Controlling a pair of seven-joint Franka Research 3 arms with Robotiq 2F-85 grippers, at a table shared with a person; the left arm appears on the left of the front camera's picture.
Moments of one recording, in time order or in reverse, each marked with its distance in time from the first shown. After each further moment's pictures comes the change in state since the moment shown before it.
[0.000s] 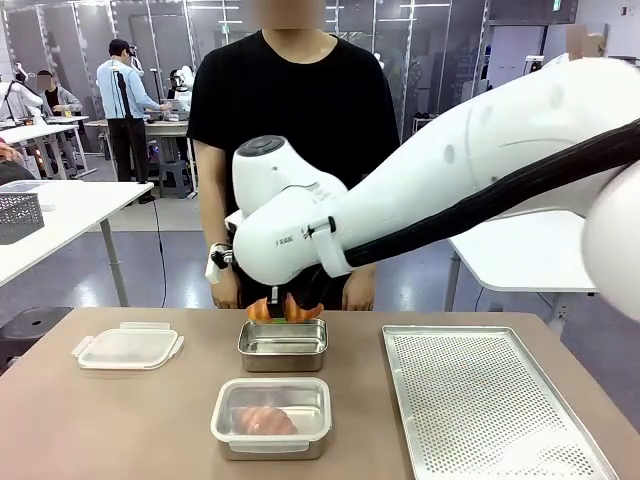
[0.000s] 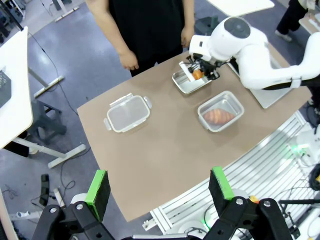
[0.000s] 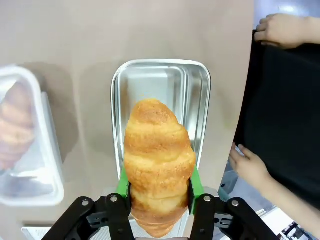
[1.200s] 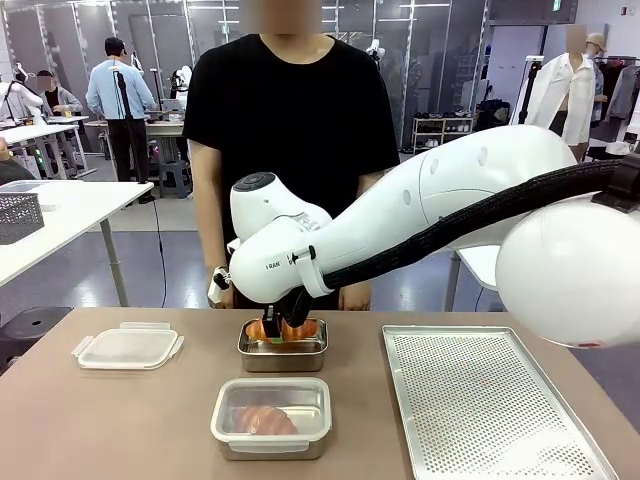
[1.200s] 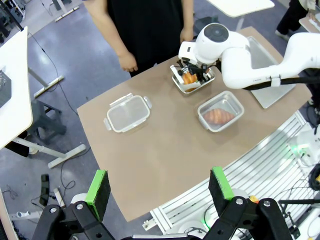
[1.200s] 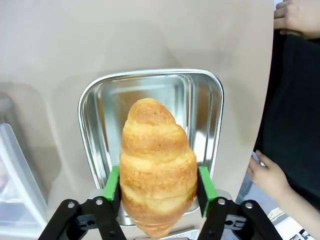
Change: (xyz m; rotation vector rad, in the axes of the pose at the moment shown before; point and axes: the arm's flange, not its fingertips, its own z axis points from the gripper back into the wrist) left arm 0.000 0.000 0.000 0.000 0.000 0.000; right arm 0.006 -0.020 -0.064 0.068 0.024 -0.056
